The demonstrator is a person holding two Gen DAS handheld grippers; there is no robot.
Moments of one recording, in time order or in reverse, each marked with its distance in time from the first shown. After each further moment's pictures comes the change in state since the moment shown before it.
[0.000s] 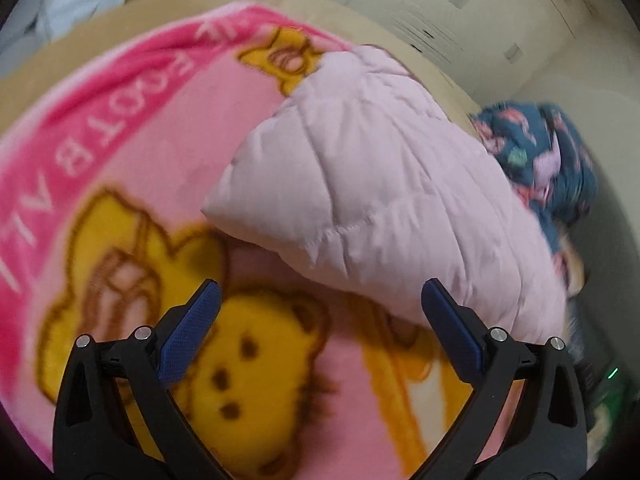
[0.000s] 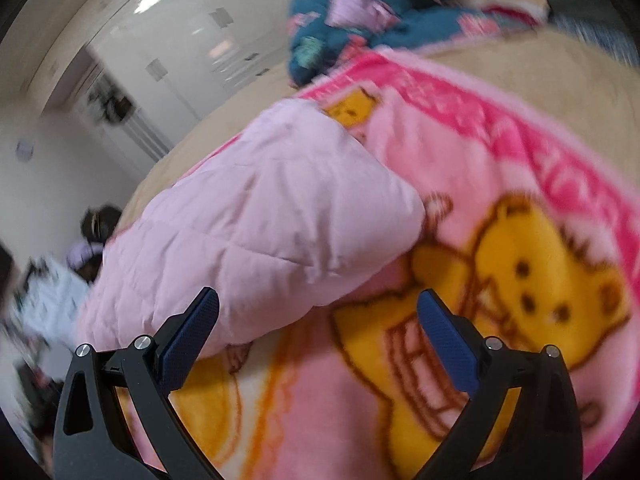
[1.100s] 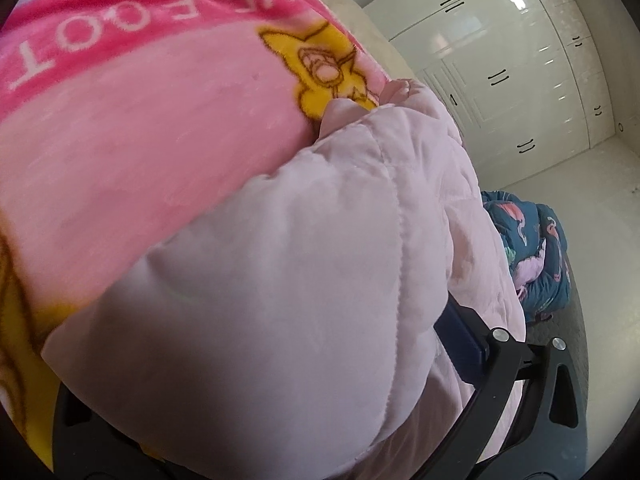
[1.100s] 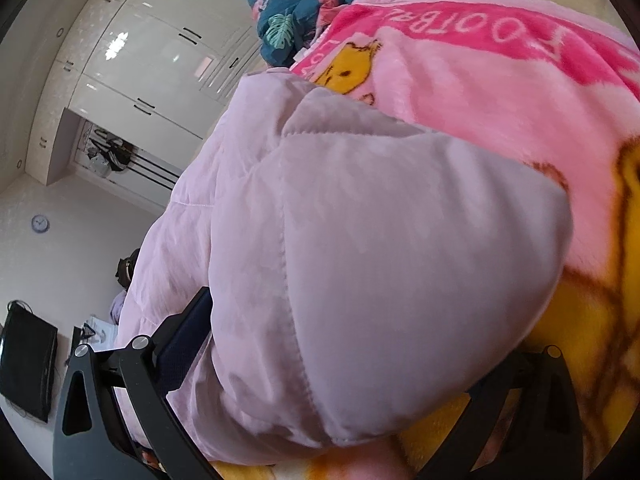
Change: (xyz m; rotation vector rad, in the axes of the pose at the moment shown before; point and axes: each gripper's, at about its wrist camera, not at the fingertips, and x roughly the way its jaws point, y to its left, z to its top) left arm 0.080 0.021 0.041 -0.310 -0.104 -0.128; right arm 0.097 -0.008 0.036 0.155 0.045 0.135
